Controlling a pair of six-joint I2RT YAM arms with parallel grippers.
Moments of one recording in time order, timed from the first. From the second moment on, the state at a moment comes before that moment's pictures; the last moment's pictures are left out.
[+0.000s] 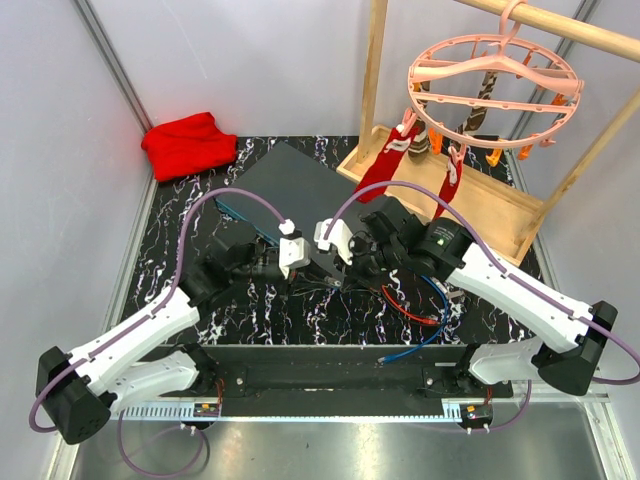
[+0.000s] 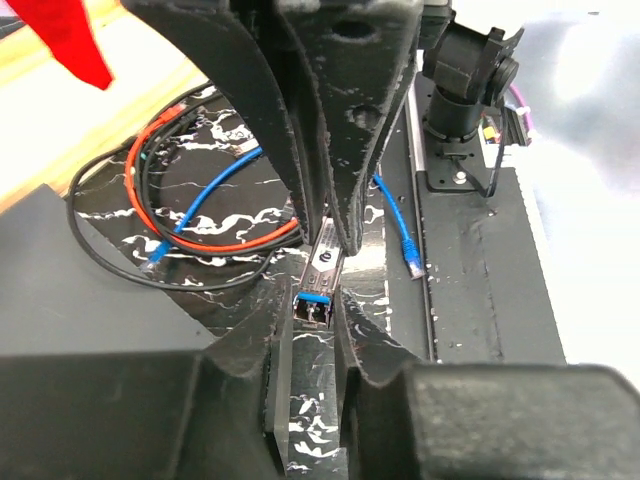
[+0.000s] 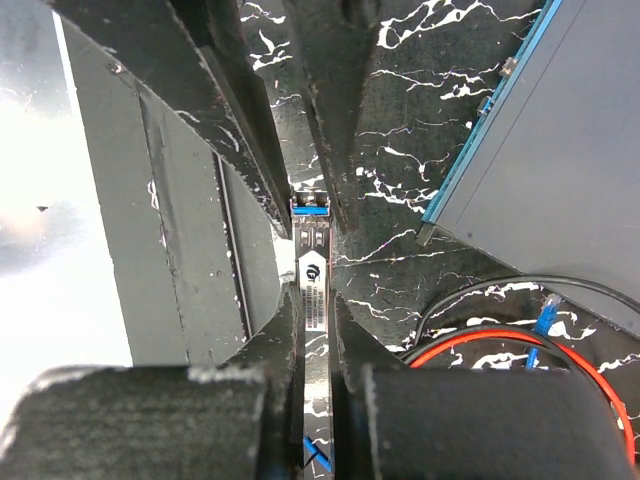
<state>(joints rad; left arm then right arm) -0.75 0.96 0.77 -0.09 0.79 0.22 0.93 1.30 1.38 -0.92 -0.36 -0.33</state>
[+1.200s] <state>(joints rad) -0.76 0.75 0.34 0.52 0.18 -0.11 0.69 1.22 0.84 0.03 -0.28 0.92</state>
